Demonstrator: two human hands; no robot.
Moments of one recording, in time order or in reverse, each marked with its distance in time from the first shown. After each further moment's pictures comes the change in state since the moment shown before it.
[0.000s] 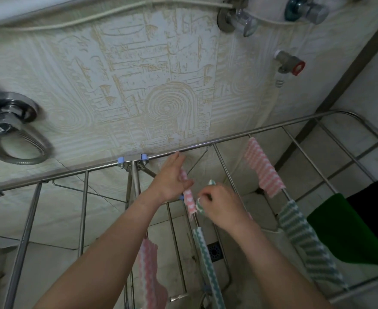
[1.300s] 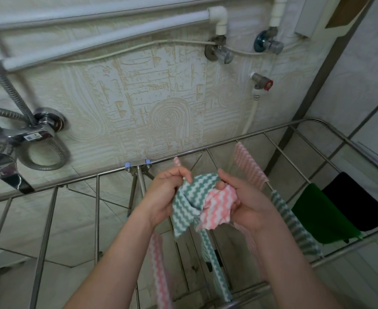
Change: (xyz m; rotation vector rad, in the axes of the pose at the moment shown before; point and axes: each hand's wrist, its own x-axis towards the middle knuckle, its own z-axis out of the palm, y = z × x) left_hand -0.116 0.078 -0.049 -1.193 -0.110 -0.105; right_hand -0.068 -0.018 -0.048 1.640 -0.174 0.371
